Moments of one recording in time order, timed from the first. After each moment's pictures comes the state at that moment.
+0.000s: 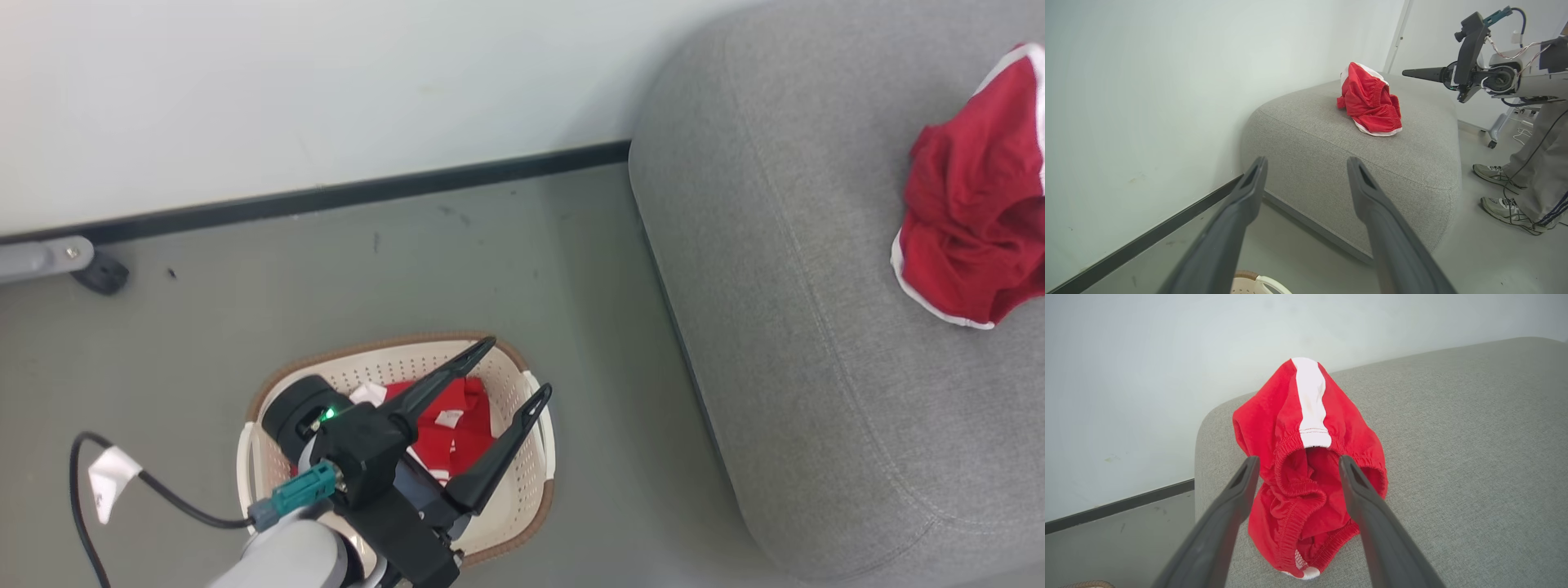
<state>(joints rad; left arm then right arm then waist) -0.54 0.39 -0.80 0.08 -0.60 -0.11 -0.18 -0.75 -0.61 0.37 0.80 0.82 0.12 -0.09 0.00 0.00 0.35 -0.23</state>
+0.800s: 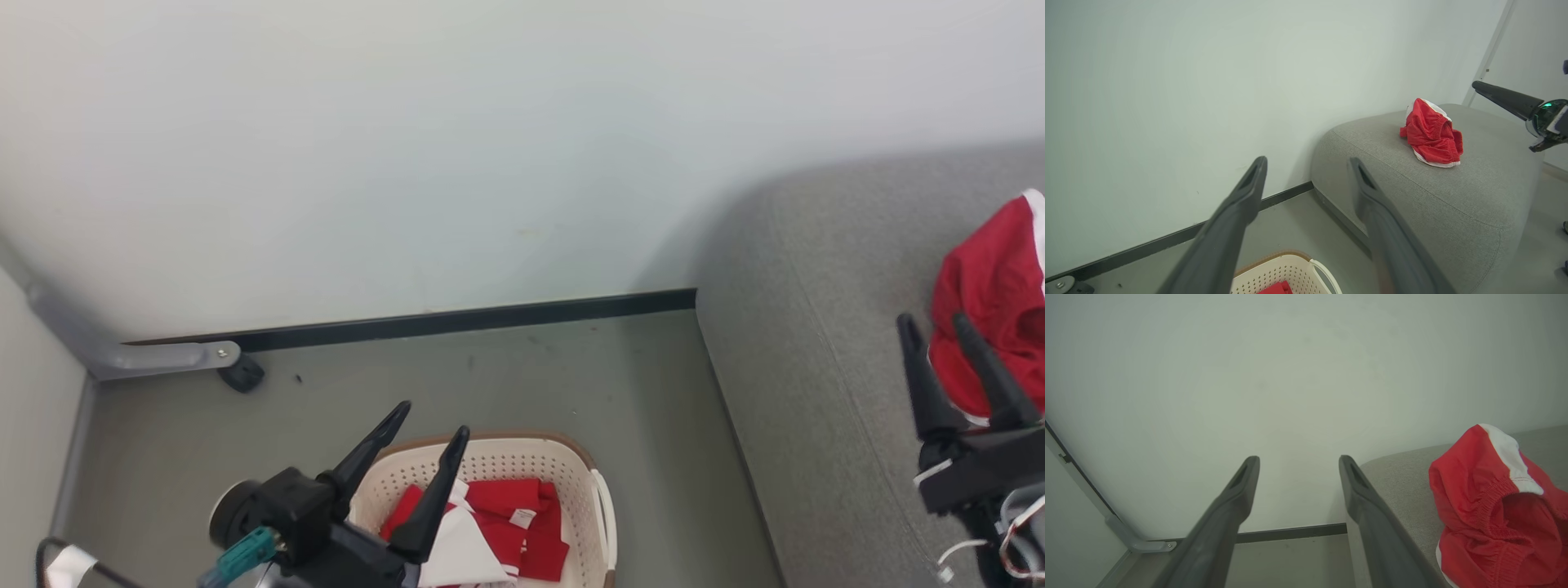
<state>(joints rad) -0.35 0.38 -0.71 0.12 -0.68 0.00 -0.23 -0.38 -0.52 0.36 0.32 0.79 0.10 -0.25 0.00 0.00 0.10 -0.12</state>
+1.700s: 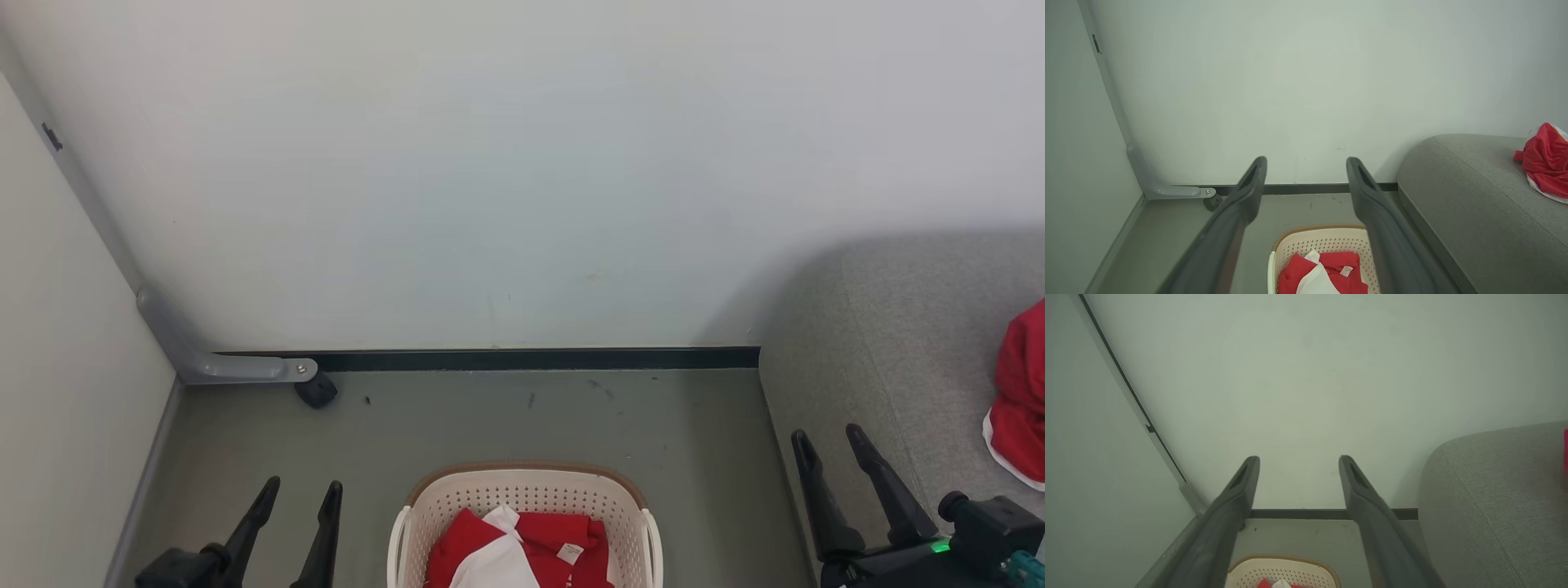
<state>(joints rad) -0.09 0.41 -0.49 0.11 -0.71 0.12 -0.25 -0.11 -0.35 0.38 0.10 0.63 0.00 -0.25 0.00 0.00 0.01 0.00</state>
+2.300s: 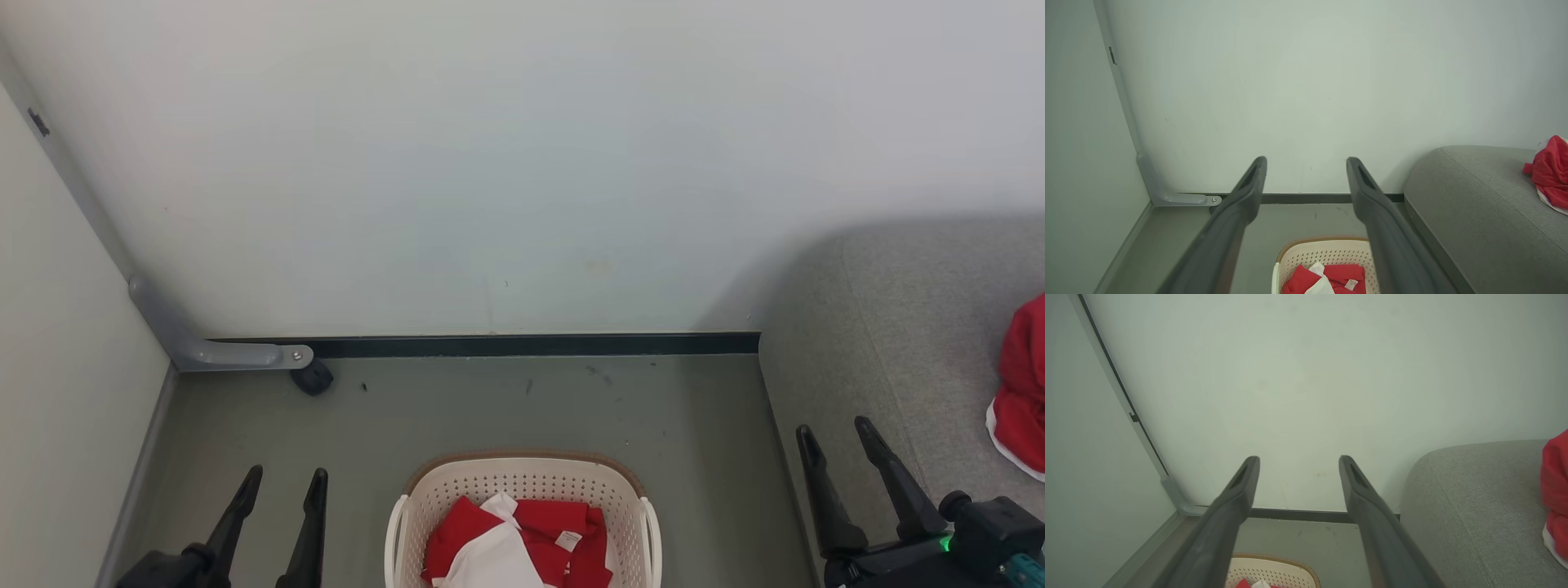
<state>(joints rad) -0.05 0.38 -0.41 0.06 -0.66 0.12 -0.25 -0.09 -0.34 0.35 0.08 0.52 -0.04 -0.25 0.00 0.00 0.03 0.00</state>
